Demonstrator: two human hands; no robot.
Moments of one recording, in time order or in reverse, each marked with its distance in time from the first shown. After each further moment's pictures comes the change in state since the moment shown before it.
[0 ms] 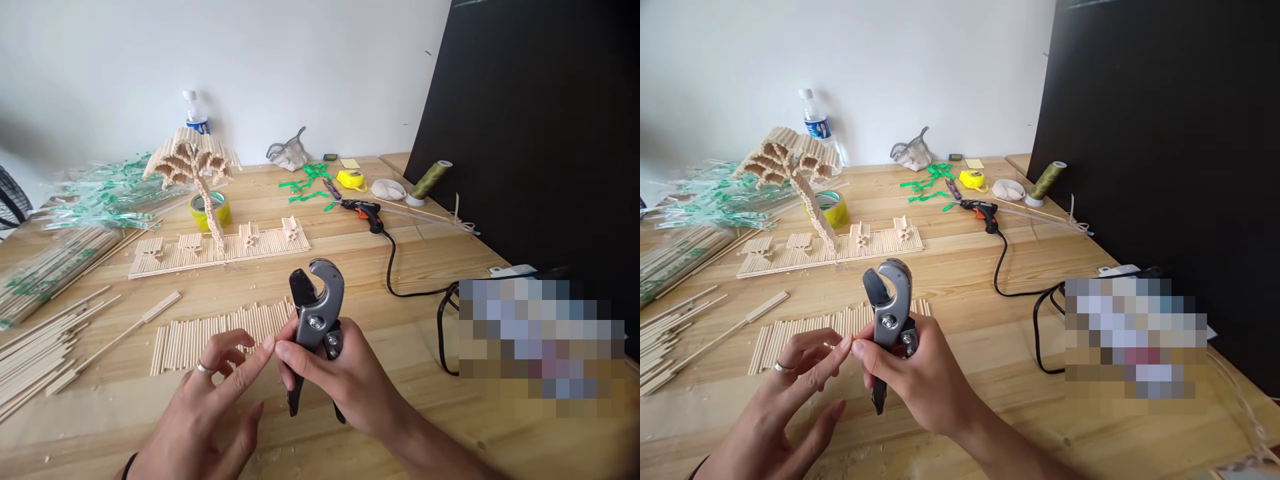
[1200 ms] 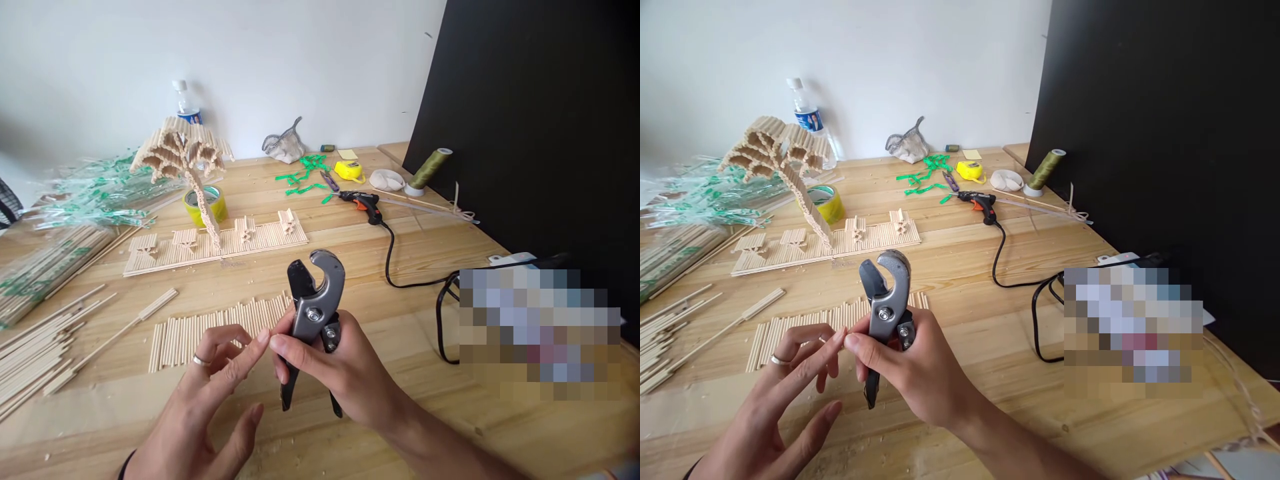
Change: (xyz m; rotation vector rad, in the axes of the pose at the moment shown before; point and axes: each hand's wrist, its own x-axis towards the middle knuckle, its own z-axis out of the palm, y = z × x) left_hand 0.000 0.000 -0.002 -0.060 -0.010 -0.004; right_hand 0.001 0.002 -0.001 0.009 -0.032 -0.048
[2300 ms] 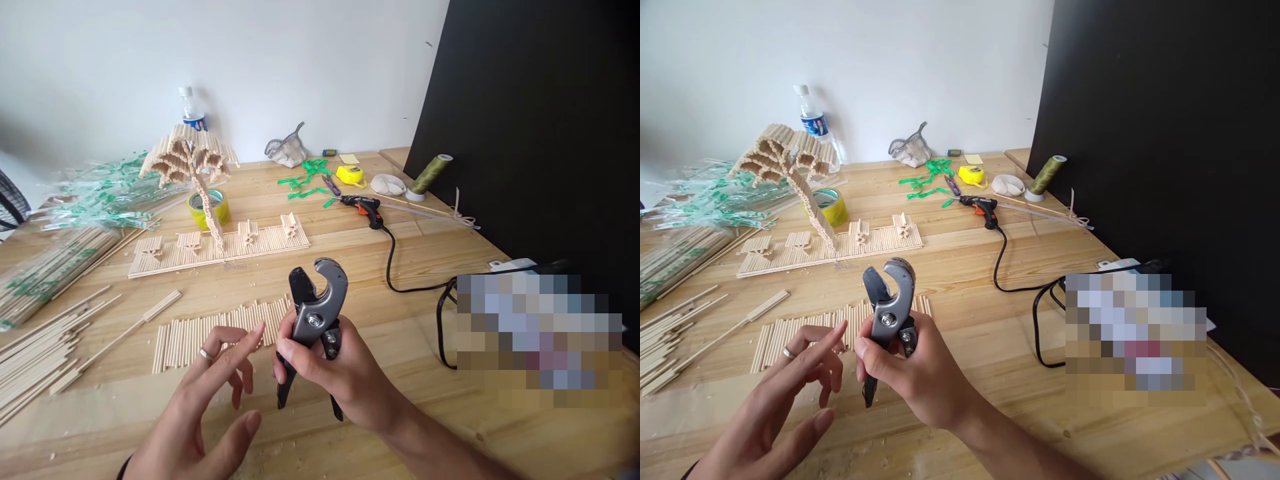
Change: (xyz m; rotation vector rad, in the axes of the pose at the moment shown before) left_hand -0.001 -0.001 -0.004 -0.233 -0.022 -0.142; right_hand 0.001 0.004 0.000 0.073 -0.034 0.006
